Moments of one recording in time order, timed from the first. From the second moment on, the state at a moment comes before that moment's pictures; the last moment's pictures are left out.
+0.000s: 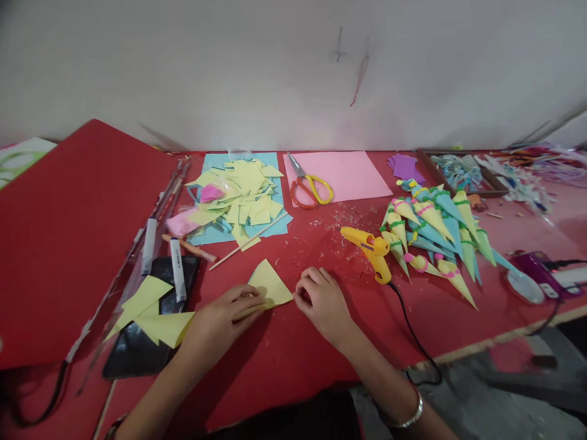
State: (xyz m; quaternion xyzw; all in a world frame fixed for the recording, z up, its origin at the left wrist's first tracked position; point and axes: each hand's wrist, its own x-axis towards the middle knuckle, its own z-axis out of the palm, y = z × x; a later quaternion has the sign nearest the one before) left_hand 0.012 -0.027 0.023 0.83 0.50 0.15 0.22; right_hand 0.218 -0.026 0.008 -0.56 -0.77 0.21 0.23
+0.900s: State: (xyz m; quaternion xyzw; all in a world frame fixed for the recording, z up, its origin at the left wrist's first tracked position) left_hand 0.000 -0.021 0.010 0.79 0.54 0.21 0.22; right_hand 0.198 -0.033 0.003 -0.56 -0.75 0.25 0.26
